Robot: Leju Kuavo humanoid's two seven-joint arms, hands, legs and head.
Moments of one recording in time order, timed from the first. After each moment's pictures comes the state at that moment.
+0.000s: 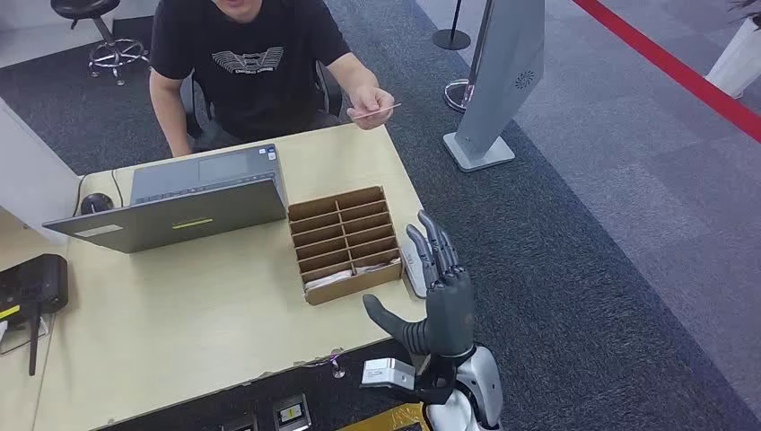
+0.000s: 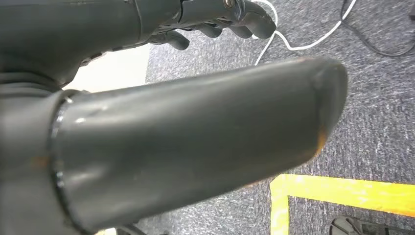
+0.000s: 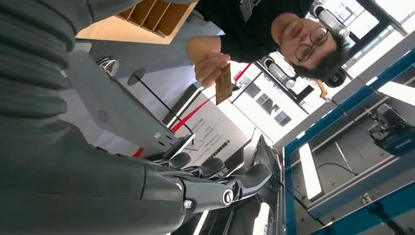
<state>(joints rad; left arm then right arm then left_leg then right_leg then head) -0.15 -0.13 -0.69 -0.08 0.44 0.70 0.02 0.19 0.28 0.09 -1.80 1.05 -0.70 -0.59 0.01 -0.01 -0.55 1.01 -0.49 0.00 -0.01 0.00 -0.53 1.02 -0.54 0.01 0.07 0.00</state>
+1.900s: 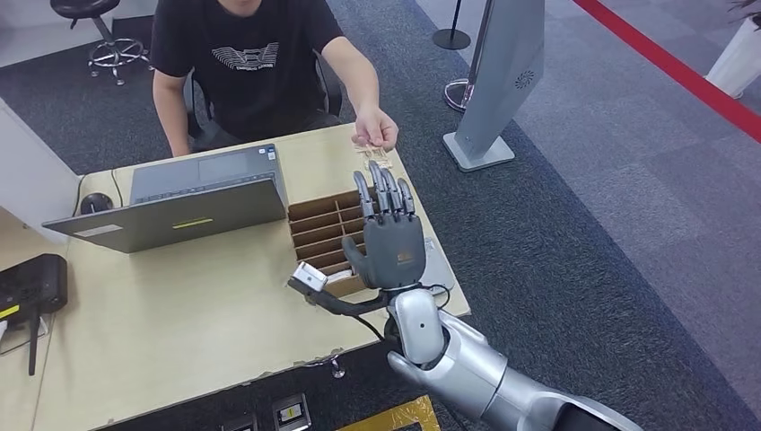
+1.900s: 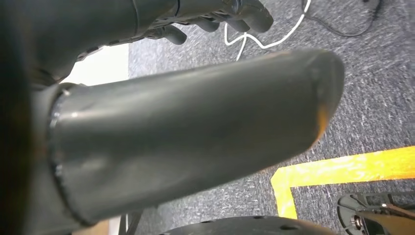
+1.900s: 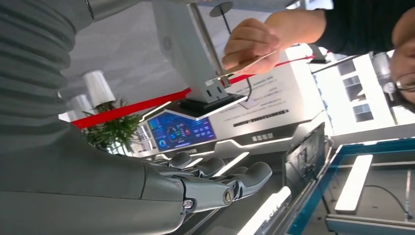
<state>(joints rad) -0.08 -0.12 -0.55 -0.19 0.07 0.61 0.03 -0.33 -0.16 0.69 -1.51 1.57 -0.69 0.70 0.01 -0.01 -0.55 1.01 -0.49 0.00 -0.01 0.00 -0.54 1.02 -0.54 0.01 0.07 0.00</state>
